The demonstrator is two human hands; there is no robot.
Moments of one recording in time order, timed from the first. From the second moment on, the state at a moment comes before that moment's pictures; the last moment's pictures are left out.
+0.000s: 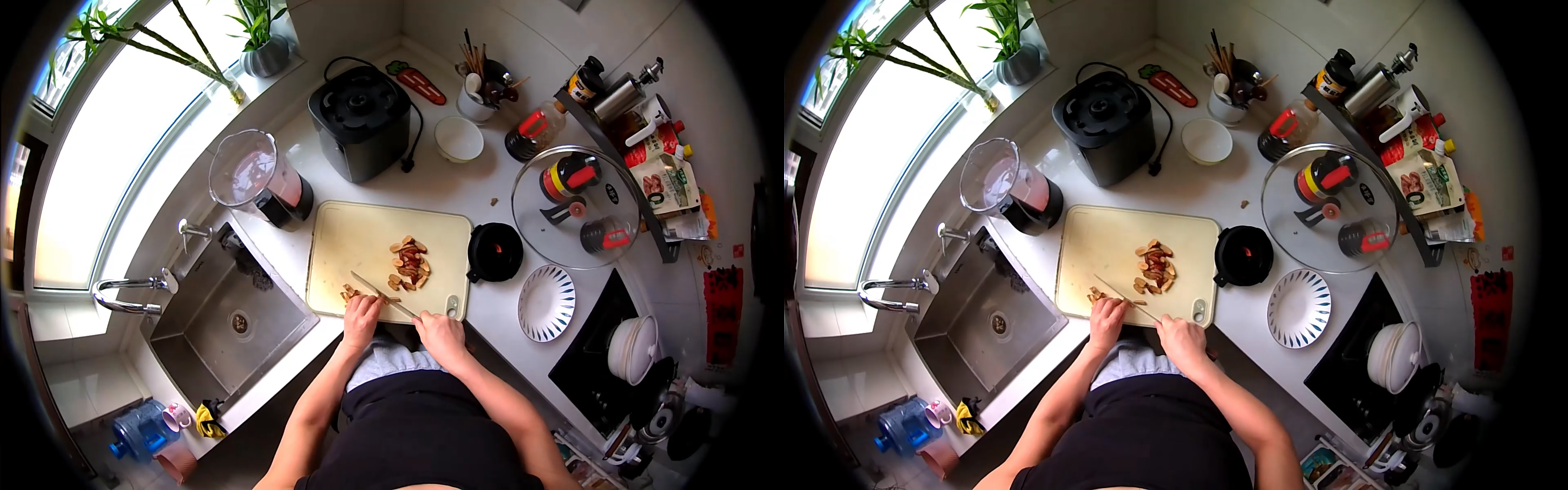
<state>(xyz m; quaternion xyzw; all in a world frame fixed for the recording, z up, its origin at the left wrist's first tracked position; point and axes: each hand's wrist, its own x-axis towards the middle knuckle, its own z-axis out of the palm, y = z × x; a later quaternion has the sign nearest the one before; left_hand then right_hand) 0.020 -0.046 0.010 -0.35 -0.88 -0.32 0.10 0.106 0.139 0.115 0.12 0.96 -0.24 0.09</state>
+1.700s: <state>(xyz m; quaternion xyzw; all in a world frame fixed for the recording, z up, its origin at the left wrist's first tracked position) -0.050 0.016 0.066 -0.41 -0.83 -0.35 -0.12 0.149 0.230 0.113 -0.02 0.97 -0.19 -0.15</state>
